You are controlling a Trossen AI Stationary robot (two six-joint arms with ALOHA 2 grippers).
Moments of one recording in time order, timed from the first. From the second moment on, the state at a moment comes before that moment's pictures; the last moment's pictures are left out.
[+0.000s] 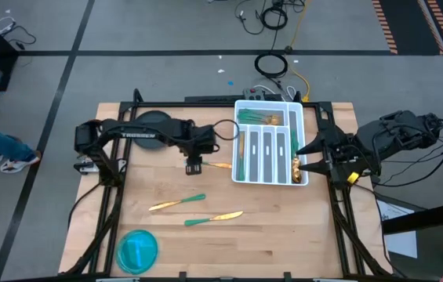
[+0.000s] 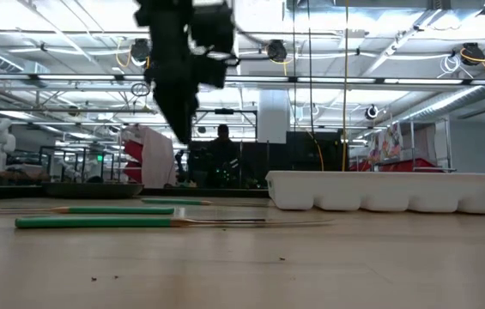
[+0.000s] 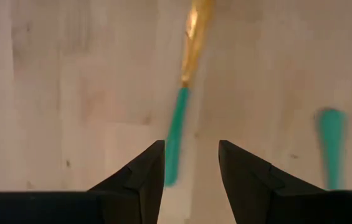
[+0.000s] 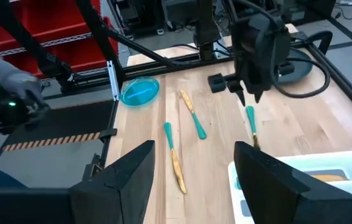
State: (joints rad) left arm 0.19 1.71 1.33 -0.94 0.00 0.14; right arm 0.39 0.99 1.51 -1.00 0.26 0.43
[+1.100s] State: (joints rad) left arm 0.23 1.82 0.53 0.47 0.14 0.20; right arm 0.39 1.03 1.51 -0.99 0.41 0.54
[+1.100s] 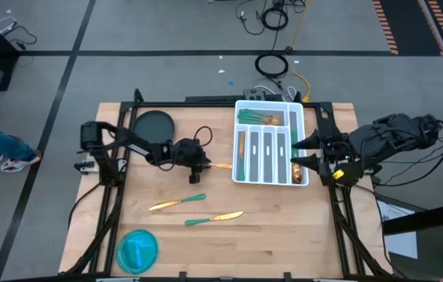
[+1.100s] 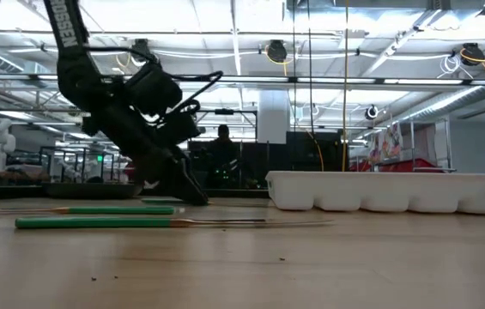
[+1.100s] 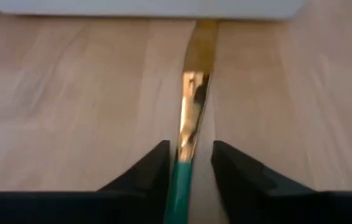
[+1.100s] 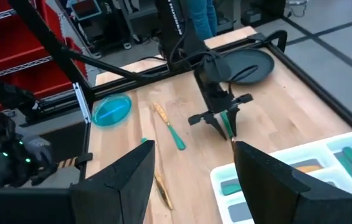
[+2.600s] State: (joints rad) left arm 0.14 1.37 0.53 -0.25 -0.09 -0.26; right arm 0.39 1.06 1.51 -0.84 0.33 0.48
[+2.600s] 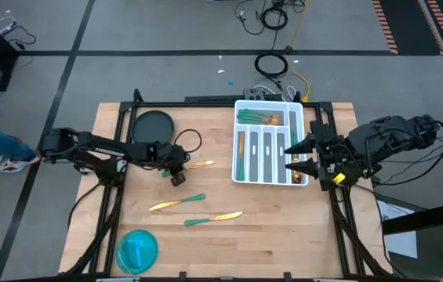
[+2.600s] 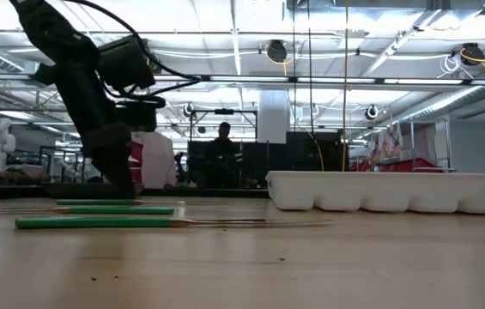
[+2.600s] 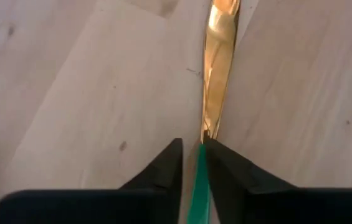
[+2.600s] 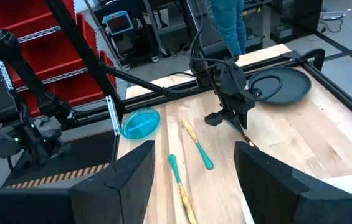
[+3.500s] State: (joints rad) left arm 0.02 1.35 0.41 -0.17 -0.23 -0.28; right arm 0.39 1.06 1.51 -0.84 0.34 0.41
